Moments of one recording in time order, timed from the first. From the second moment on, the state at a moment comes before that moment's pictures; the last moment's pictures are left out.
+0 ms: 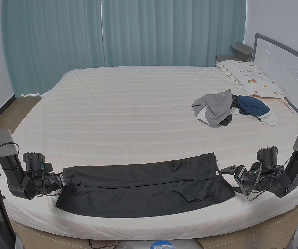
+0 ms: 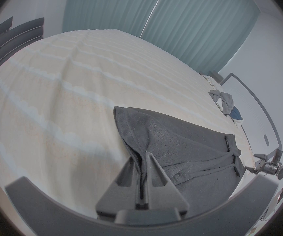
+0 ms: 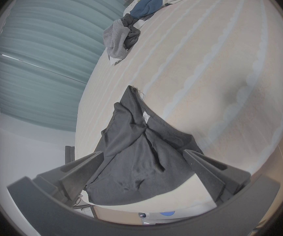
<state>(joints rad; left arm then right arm) 0.14 2.24 -0.51 -0.97 -0.34 -0.30 0.13 2.09 -0.45 -0.93 0.26 0.92</state>
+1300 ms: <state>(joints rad) -0.16 1.93 -0.70 -0.51 -0.15 -0.58 0.07 2.08 -0.46 -0.93 0.29 0.92</state>
